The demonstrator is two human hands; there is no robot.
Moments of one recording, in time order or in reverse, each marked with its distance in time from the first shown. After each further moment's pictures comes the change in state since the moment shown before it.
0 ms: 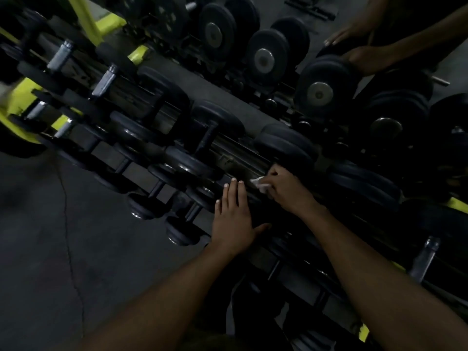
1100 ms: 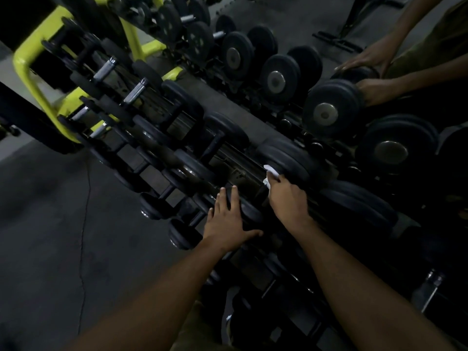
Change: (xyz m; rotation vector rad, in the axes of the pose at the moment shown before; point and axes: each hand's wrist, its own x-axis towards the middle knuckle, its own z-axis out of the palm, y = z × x) left_hand -0.002 0.018 -0.001 0.004 -0.044 -0.189; right_hand -0.005 0.009 0.006 -0.344 0.245 0.080
